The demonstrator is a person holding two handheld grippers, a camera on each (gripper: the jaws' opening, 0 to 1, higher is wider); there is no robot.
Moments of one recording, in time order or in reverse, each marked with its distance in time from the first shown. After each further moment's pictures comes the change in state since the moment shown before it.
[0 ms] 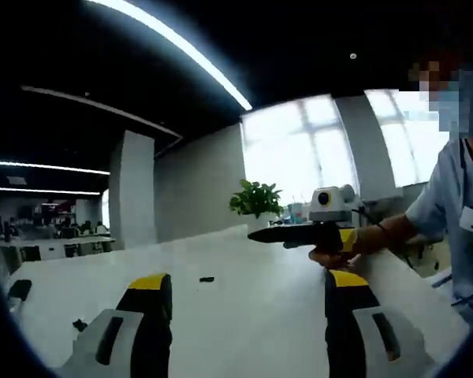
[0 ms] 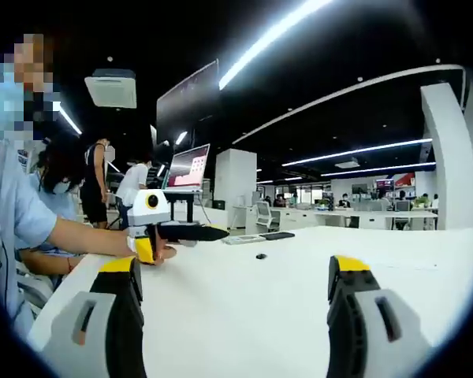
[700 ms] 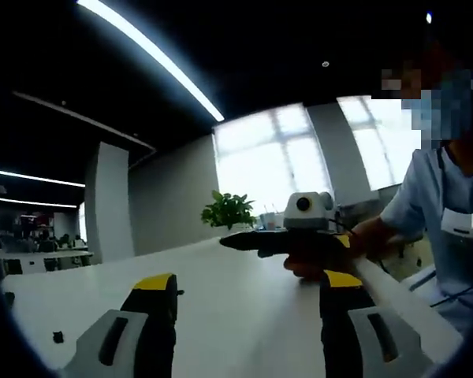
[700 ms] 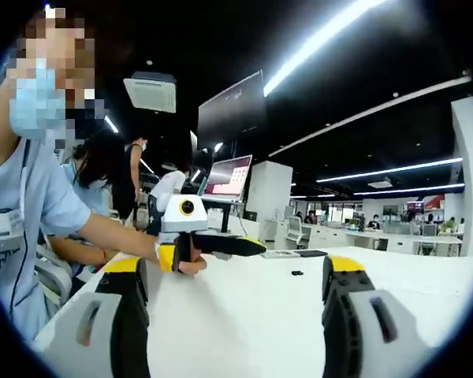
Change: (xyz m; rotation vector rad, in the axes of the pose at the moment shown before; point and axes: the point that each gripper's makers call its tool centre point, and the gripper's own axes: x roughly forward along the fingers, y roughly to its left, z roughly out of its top) left arm 0.010 -0.033 0.000 0.034 0.008 -0.100; right arm -0.003 0.039 0.029 -0.076 -0.135 0.157
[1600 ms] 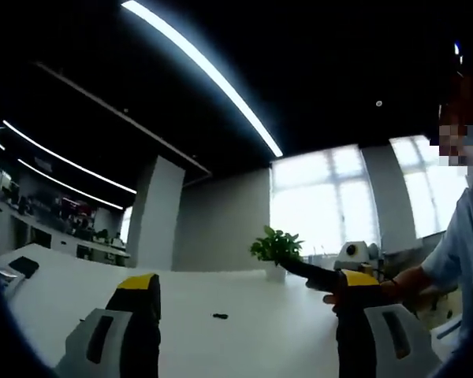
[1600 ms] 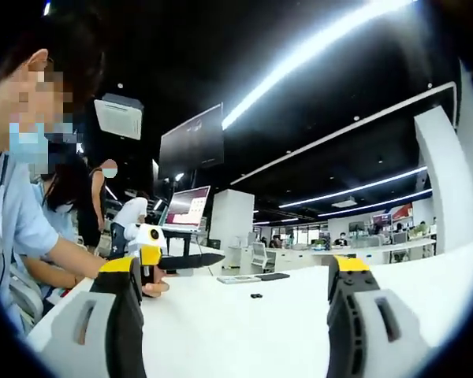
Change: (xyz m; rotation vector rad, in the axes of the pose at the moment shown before) left arm -0.022 0.050 0.034 -0.146 -0.215 0.246; right arm -0.017 -0.048 0.011 0.005 -0.053 -0.216
